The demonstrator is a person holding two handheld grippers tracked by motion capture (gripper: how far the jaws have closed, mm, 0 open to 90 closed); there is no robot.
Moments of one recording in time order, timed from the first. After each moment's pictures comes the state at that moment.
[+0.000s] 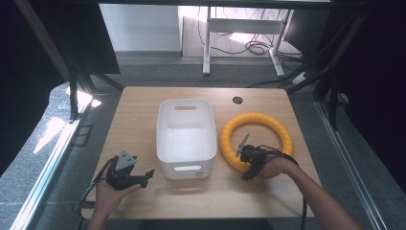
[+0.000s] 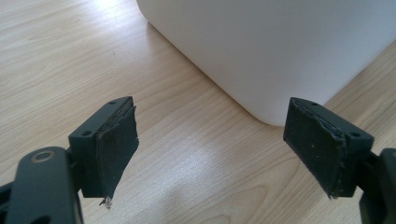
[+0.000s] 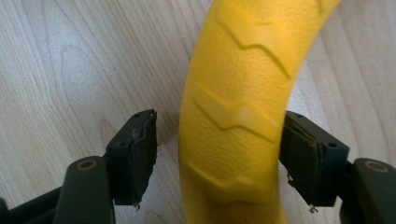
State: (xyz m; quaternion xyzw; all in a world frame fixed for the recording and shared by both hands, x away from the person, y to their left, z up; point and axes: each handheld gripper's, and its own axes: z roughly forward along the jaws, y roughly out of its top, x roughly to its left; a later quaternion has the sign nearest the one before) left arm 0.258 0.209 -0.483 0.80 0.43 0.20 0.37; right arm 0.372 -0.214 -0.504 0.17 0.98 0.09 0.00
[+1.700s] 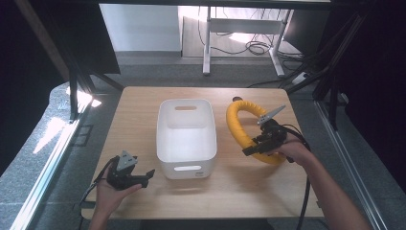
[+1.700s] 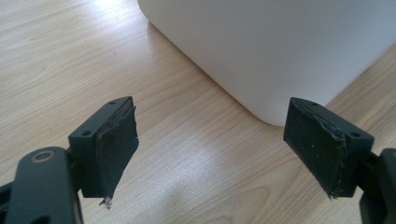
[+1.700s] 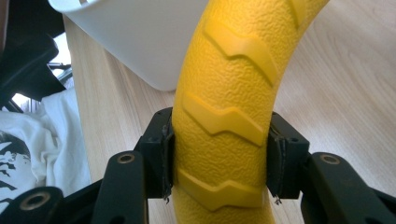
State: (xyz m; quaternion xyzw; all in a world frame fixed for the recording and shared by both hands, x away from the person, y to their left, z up) left arm 0.258 0.208 -0.484 0.80 0.43 0.20 0.36; right arm 0.398 -0.262 -0.421 0.25 0.90 0.35 -0.08
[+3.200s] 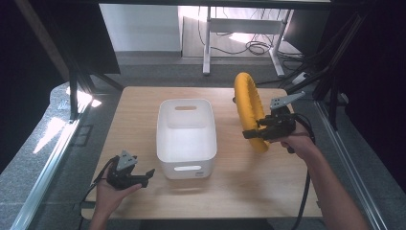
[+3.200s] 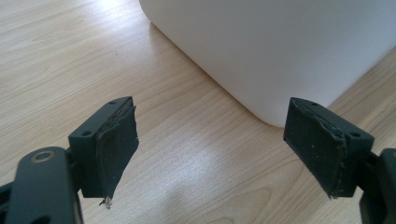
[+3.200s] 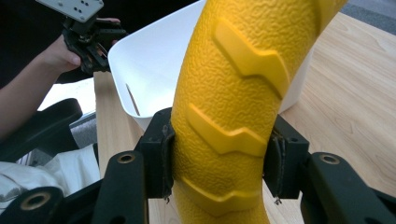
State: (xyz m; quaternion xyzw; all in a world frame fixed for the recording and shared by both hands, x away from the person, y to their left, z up) left arm 0.258 0.208 -0.484 0.80 0.43 0.21 0.36; right arm 0.388 -0.264 -0.358 0.22 0.85 0.47 -0.02
